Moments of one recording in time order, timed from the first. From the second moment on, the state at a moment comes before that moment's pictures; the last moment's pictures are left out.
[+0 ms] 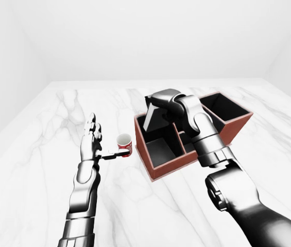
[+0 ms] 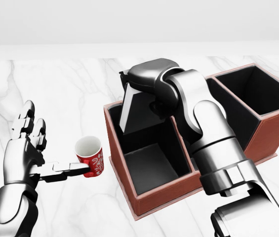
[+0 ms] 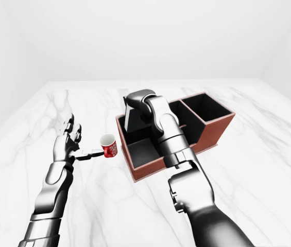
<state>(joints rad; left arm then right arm) -0.19 0.08 0.12 0.03 -0.14 0.09 0.01 -1.04 -0.11 0.11 0.60 -1.26 -0.09 0.70</state>
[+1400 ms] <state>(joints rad) -0.18 0.08 0.13 0.02 -0.14 0.09 0.02 -0.91 -0.08 0.13 0.58 -1.33 -0.09 0.70</state>
